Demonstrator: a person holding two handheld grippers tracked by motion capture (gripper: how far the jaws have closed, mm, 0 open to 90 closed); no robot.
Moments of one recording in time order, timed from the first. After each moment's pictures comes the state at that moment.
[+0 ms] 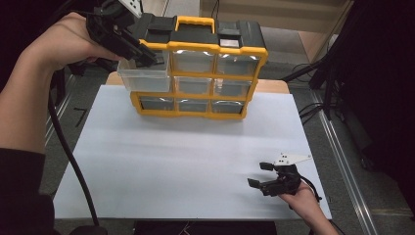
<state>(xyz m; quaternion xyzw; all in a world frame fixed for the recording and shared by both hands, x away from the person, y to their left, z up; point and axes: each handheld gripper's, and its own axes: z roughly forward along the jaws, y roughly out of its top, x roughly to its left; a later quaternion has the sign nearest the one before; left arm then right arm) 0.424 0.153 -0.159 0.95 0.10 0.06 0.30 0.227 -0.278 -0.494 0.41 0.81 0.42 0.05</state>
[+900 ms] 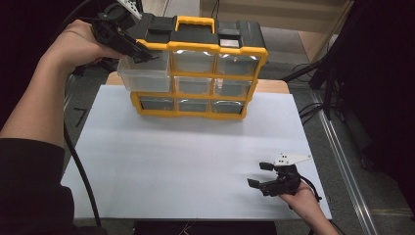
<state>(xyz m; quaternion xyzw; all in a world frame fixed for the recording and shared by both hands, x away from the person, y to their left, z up) 0.460 0.163 -0.192 0.93 0.19 0.10 0.29 0.227 -0.277 -0.492 0.41 0.81 0.42 0.05</state>
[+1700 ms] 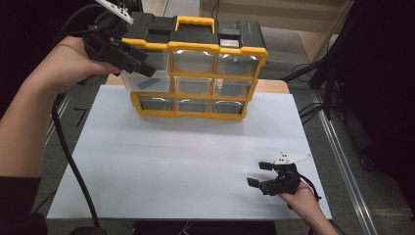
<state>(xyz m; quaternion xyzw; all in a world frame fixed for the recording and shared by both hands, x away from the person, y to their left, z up) 0.408 0.165 -0.188 0.91 0.21 0.05 0.35 0.229 -0.277 -0.492 0.42 0.80 0.43 0.04</state>
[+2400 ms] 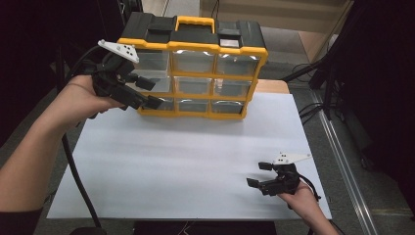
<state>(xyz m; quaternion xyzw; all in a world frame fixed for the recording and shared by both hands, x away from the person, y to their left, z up) 0.363 0.160 -0.239 0.90 0.19 0.03 0.38 0.229 -0.276 -0.492 0.41 0.80 0.43 0.04</state>
